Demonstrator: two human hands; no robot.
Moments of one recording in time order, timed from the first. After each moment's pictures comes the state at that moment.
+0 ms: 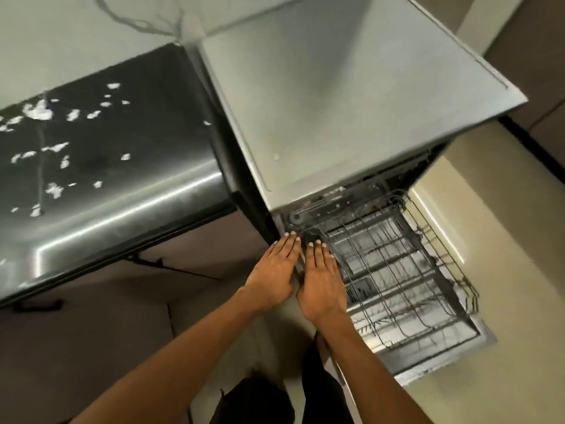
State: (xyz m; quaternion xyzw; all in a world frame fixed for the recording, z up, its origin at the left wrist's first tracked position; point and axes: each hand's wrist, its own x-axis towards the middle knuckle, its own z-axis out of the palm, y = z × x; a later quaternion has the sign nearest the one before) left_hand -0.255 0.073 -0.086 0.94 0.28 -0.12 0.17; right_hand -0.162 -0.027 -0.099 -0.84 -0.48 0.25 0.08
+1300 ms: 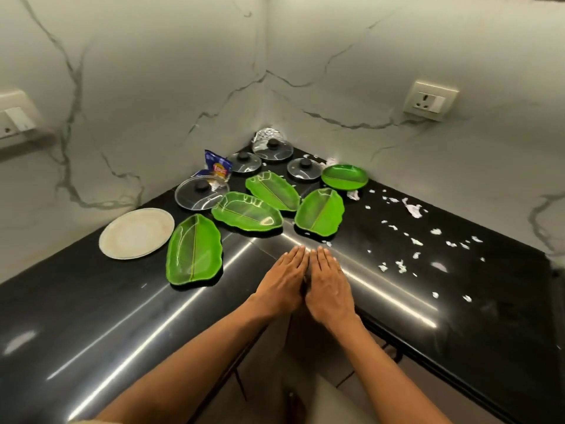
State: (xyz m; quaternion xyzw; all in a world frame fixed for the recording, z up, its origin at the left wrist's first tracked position) left_hand -0.796 0.185 0.079 0.73 0.67 0.13 0.06; right_hand -0.662 0.216 0.091 -0.46 -0.87 0.07 0.15
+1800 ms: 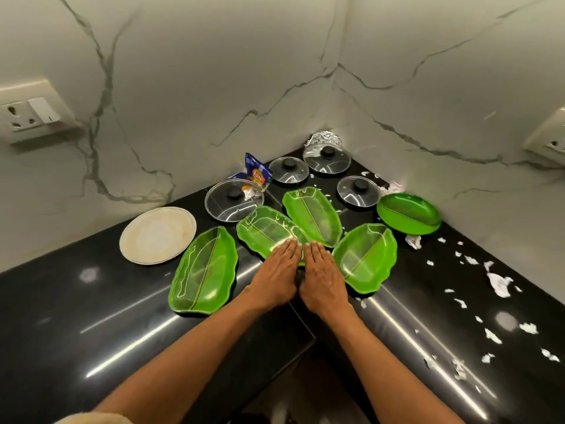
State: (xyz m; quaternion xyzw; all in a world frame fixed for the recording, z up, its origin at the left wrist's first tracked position) left_hand -0.895 0.301 0.067 0.60 0.79 0.13 0.07; right_hand -0.783 0.379 0.069 -0.32 -0.94 0.12 0.05
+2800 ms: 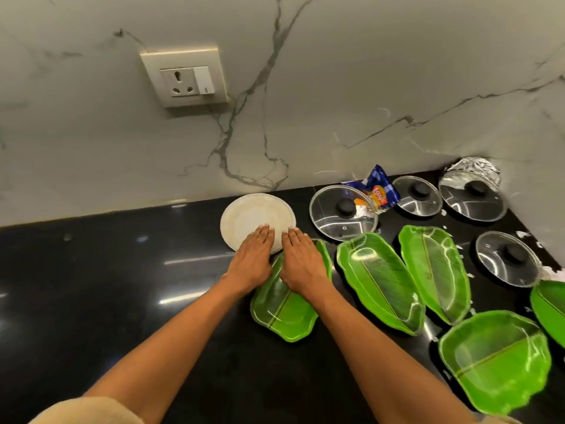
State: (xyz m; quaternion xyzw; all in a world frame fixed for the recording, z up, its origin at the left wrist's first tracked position) left_hand -1.106 0.160 0.040 0.32 0.93 0.13 0.10; right_hand -1.043 0.293 0.061 -0.04 -0.99 0.10 -0.08
